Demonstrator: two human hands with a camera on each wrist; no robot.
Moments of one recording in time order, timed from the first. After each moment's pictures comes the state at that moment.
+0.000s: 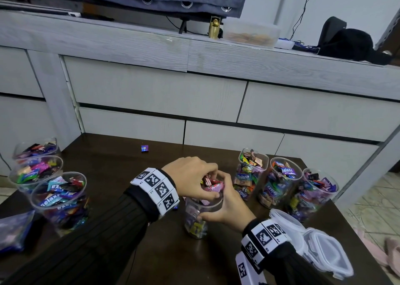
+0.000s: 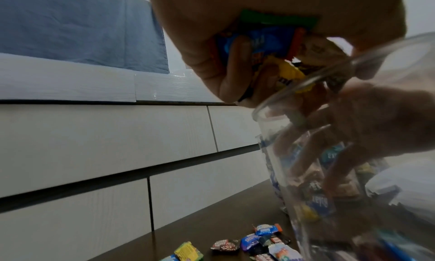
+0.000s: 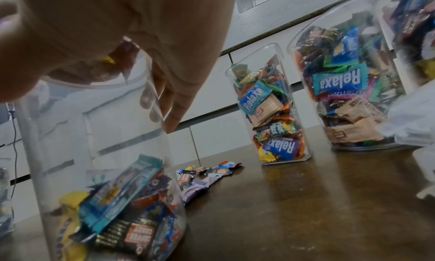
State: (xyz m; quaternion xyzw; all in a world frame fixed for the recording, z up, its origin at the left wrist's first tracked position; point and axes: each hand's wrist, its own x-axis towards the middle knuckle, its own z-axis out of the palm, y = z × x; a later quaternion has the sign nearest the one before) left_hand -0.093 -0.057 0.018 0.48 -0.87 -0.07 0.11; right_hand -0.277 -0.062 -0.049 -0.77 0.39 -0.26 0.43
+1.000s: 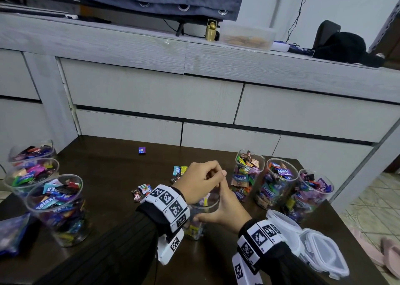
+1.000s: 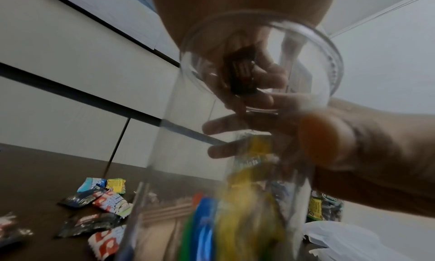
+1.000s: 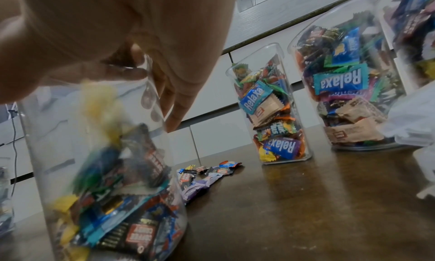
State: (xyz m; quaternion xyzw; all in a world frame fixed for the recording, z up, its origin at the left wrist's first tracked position) left_hand -0.128 -0.046 0.000 0.49 -0.72 -0.28 0.40; right_hand -0.277 -0.065 -0.057 -0.79 0.39 -0.27 0.40
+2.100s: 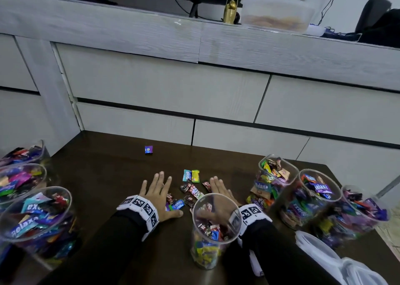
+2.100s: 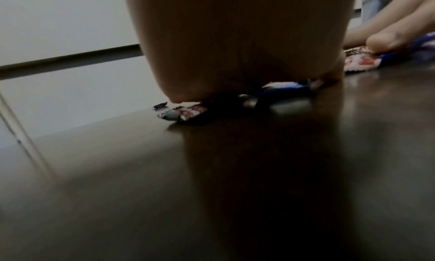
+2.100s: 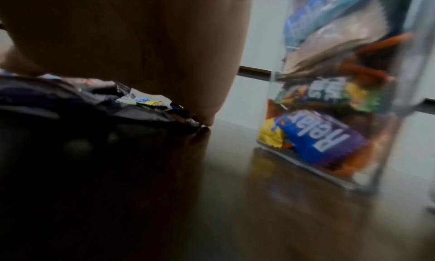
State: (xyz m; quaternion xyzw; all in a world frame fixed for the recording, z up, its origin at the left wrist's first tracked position) left_hand -0.001 -0.108 -0.140 0.74 -0.64 -0.15 -0.12; right_hand -0.224 -0.166 -0.123 -0.85 0.47 0.05 0.23
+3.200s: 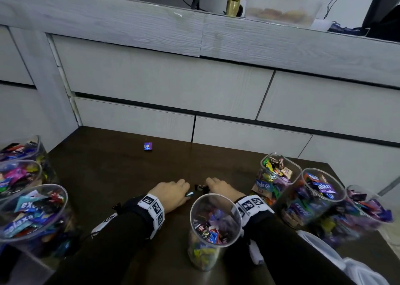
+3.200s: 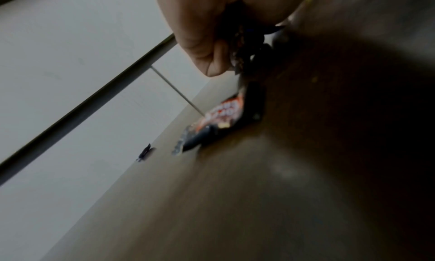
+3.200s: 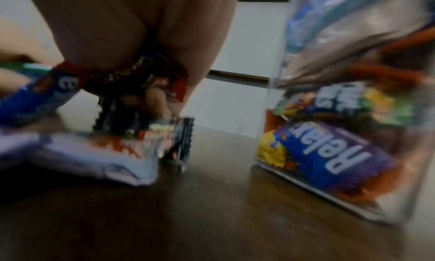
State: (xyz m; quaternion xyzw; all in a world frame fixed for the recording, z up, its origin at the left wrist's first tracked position) left_hand -0.031 -0.126 -0.112 0.62 -0.78 -0.07 -0.09; right_hand -0.210 -0.182 -0.088 -0.87 0.43 0.08 0.23
